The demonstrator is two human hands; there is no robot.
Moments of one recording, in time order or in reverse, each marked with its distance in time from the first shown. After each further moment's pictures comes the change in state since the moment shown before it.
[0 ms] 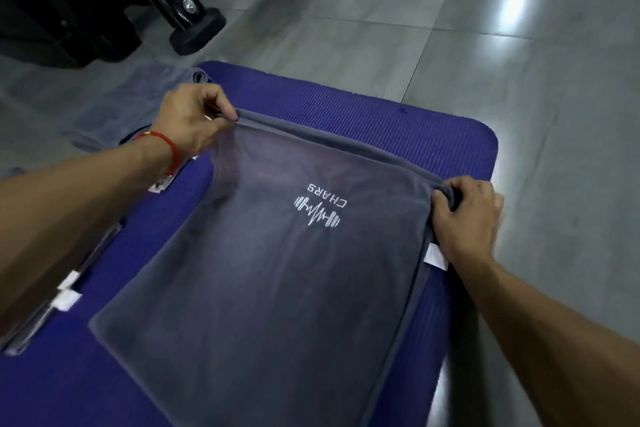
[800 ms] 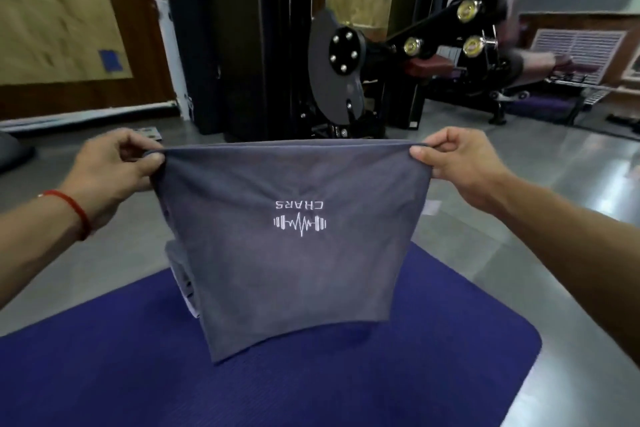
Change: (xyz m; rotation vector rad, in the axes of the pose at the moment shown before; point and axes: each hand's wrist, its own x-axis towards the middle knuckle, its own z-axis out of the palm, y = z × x) left_hand -0.316 -0.005 -0.366 -0.440 0.763 -0.277; right_hand -0.061 -0.428 -0.181 0.573 -0.598 -0.578
